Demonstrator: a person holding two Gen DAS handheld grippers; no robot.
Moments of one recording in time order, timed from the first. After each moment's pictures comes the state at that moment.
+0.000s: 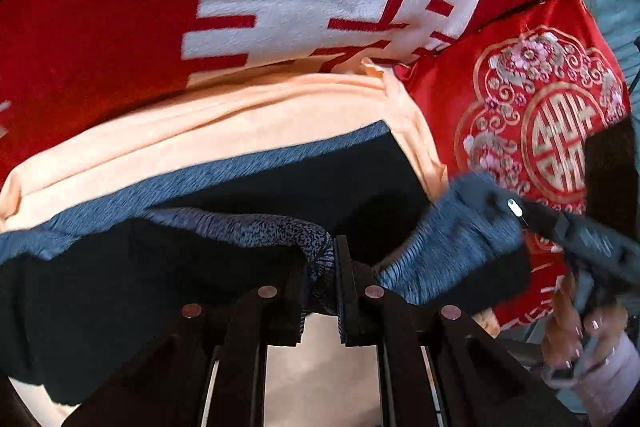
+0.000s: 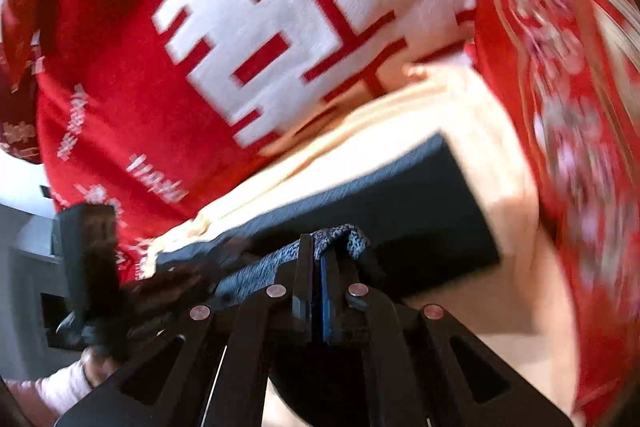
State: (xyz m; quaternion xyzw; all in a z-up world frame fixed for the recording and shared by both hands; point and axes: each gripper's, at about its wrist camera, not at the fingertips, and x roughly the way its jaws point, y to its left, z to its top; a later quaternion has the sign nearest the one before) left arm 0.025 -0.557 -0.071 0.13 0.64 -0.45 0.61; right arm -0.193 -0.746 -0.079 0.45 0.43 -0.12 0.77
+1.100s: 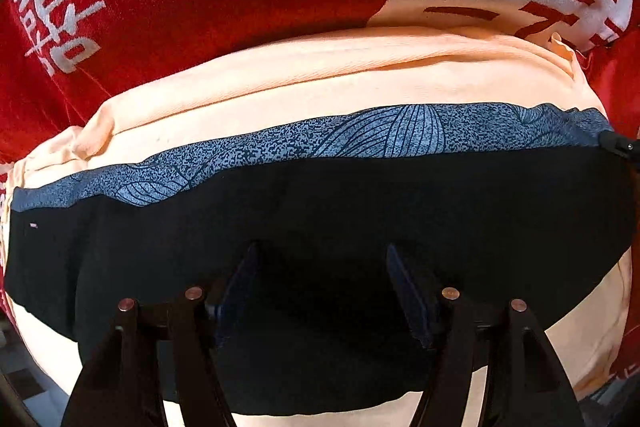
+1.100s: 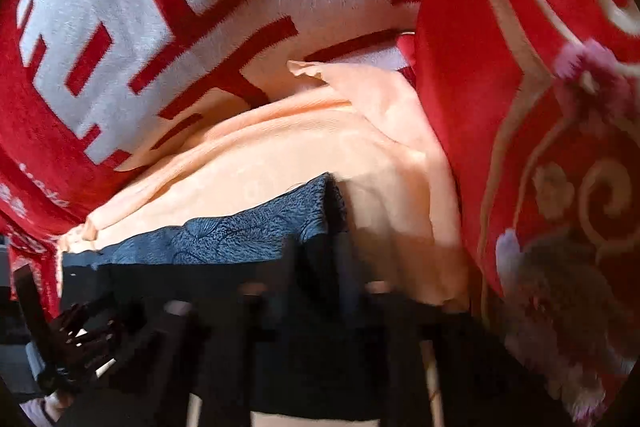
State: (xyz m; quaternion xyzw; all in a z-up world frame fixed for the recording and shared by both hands) left arm 0.045 -0.509 -0.161 0.23 0.62 -0.24 0.71; right arm -0.164 -0.806 -0.150 0.37 0.52 -0.19 0.75
